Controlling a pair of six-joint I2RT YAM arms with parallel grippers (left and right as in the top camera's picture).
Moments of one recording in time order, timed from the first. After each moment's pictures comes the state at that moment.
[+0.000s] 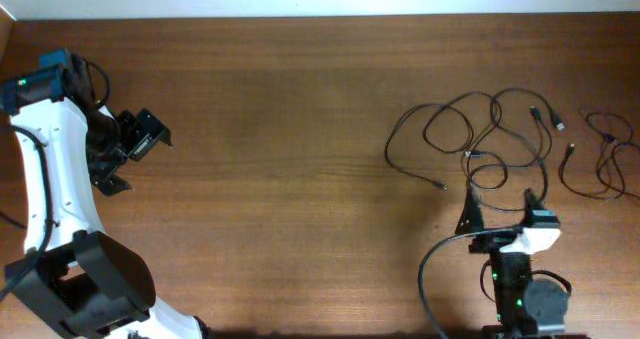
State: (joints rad) left arm 0.37 1.79 1.73 -1.50 0.17 -0.46; right arm 0.04 0.01 0.01 0.01 0.04 0.12
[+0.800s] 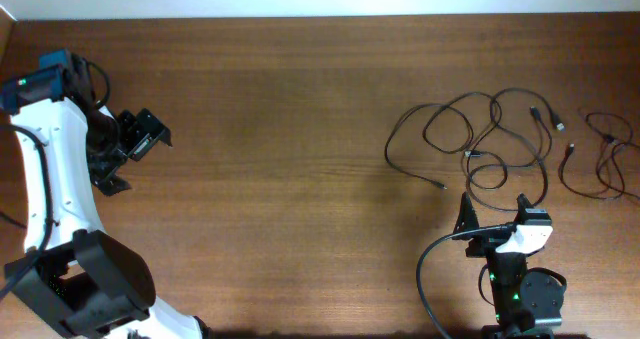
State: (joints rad) left arm 0.37 1.80 1.73 -1.50 0.17 -0.46; right arm 0.04 0.01 0.01 -0.07 0.04 0.12
